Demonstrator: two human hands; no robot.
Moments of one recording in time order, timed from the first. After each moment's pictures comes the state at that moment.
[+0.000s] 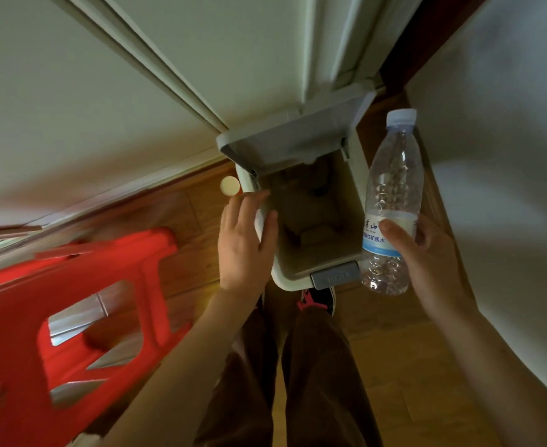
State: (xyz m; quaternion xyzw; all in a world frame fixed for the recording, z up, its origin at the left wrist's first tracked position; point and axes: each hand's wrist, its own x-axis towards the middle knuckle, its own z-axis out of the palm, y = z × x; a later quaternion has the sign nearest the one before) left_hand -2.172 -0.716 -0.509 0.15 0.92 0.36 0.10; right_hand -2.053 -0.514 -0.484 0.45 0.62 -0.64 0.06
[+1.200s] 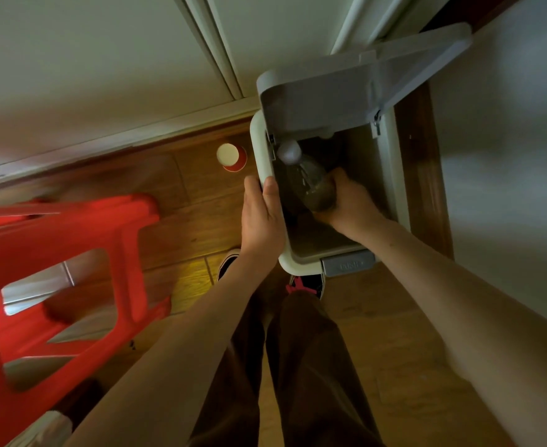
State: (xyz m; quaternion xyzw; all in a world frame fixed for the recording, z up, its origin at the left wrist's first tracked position) left_hand -2.164 -0.713 -0.563 -0.09 0.81 0.51 0.26; right_hand -2.132 -0.555 -0.597 0.24 0.83 -0.41 0.29
